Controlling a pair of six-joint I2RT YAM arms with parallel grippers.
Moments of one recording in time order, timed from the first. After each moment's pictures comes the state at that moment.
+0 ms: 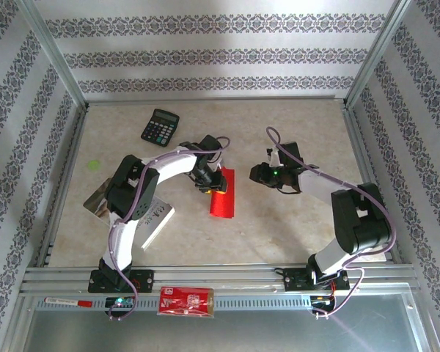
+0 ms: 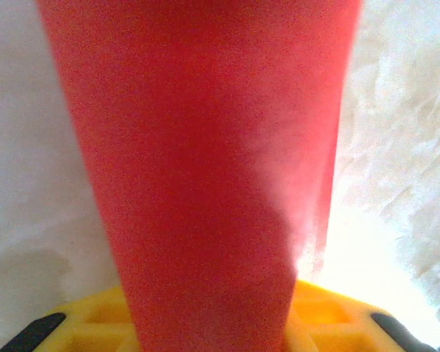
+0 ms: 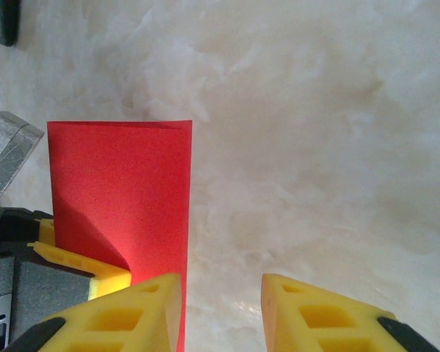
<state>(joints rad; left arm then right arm) -0.57 2.11 1.51 -0.77 0.43 -0.45 0.24 1.57 0.81 -0.16 -0.47 0.55</state>
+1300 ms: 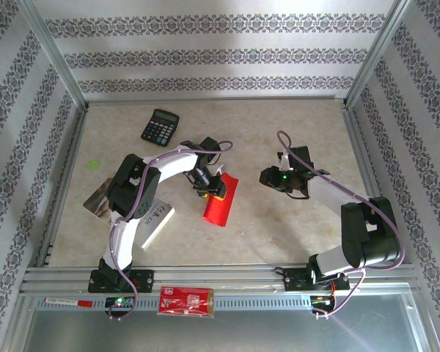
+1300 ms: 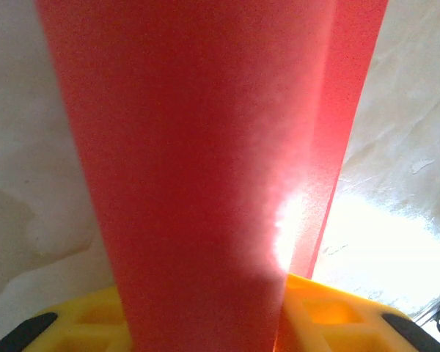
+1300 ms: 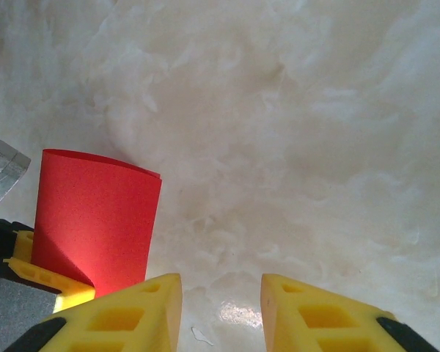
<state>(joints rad) -0.56 2.13 1.52 -0.88 0.49 -0.33 0.19 1.46 0.74 -0.23 -0.43 0.52</state>
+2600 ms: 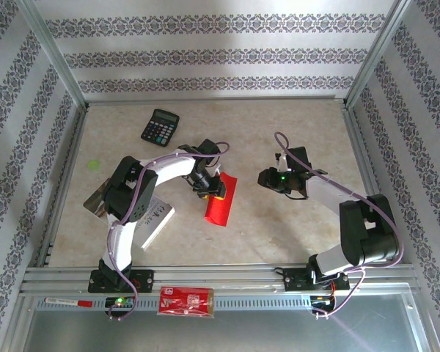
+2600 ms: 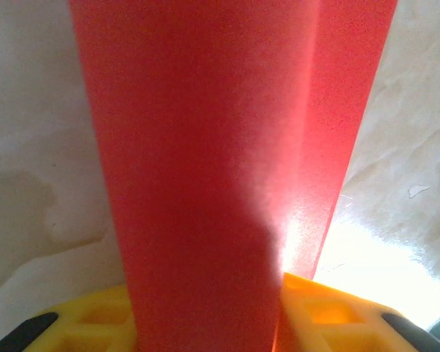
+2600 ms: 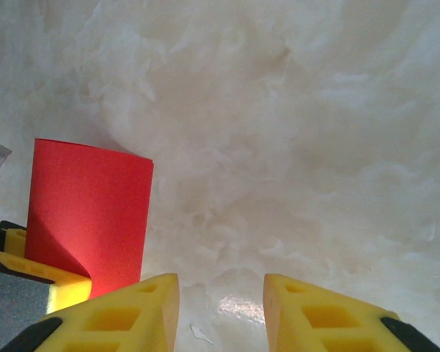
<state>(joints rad) -0.57 2.07 1.43 -0.77 0.45 -0.45 0.21 1.48 0.74 -0.23 -0.43 0.52</state>
